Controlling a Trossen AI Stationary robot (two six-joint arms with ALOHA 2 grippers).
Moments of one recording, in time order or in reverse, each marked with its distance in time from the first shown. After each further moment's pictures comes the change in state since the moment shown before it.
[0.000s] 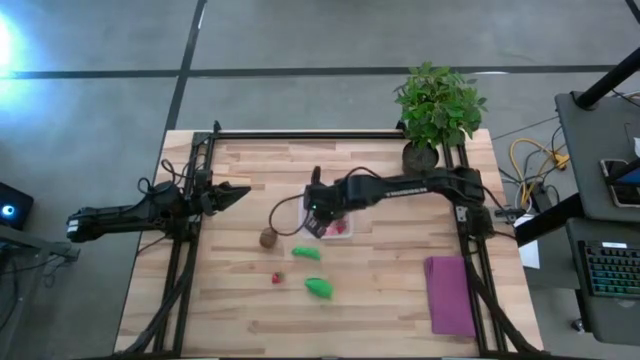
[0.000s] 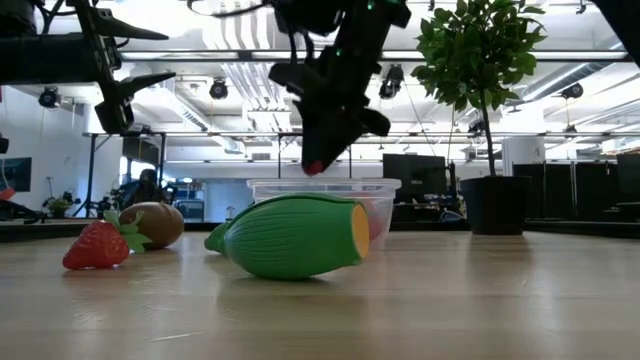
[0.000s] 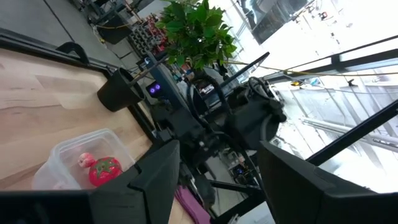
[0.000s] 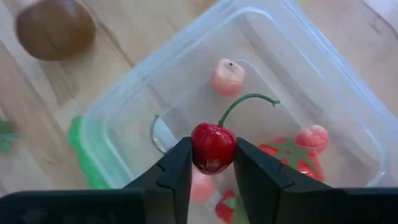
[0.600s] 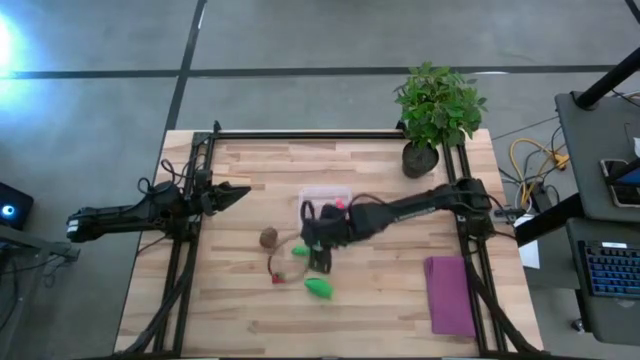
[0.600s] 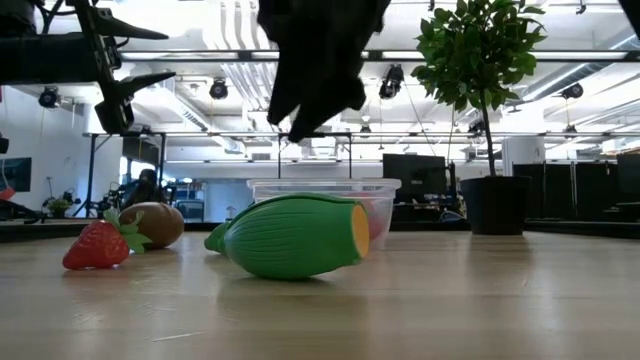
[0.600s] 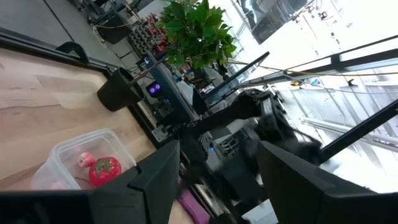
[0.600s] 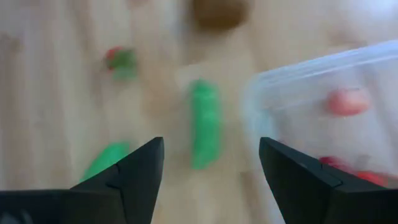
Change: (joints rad) left arm 0.000 0.001 0.000 0.001 0.000 0.000; right arm 0.159 -0.005 0.011 0.103 -0.008 -0.251
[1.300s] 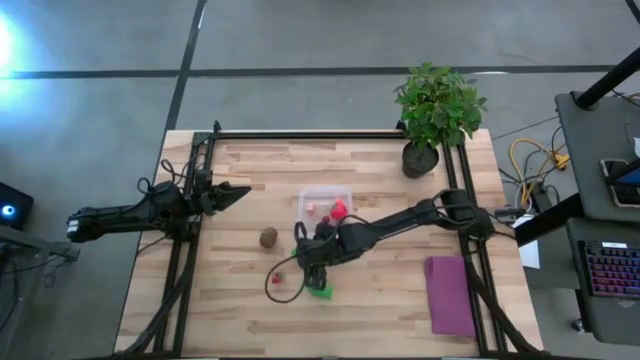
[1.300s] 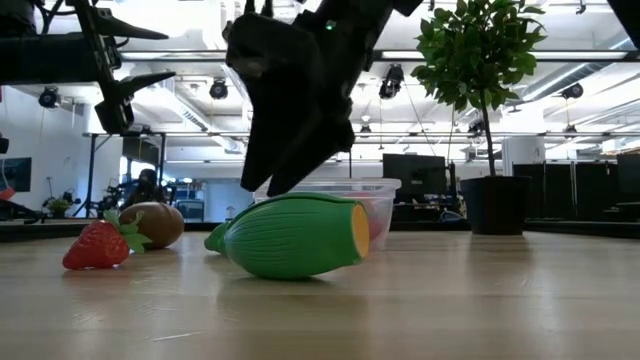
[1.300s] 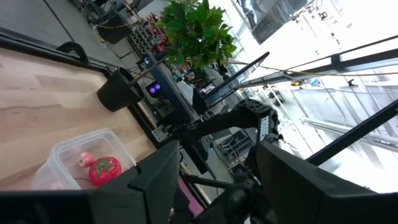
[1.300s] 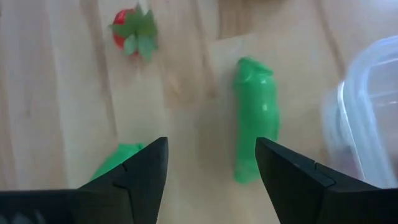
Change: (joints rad) left arm 0.000 -0.001 0.000 0.000 -0.001 0.000; right arm 0.076 0.139 0.012 0.092 -0.012 0.049
